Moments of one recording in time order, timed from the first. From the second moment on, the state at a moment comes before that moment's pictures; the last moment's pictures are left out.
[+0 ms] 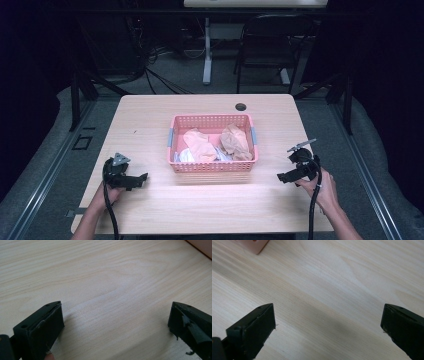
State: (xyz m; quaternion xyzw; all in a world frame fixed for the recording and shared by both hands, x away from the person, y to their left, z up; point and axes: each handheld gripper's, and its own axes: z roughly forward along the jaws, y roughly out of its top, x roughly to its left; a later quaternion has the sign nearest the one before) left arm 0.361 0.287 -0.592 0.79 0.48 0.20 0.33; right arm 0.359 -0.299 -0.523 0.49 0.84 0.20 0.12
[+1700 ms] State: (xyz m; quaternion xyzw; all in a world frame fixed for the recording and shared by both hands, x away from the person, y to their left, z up) left arm 0.362 0.287 -0.592 0.79 0.48 0.20 0.33; right arm 0.395 -0.209 -0.404 0.40 0.86 0.28 0.16
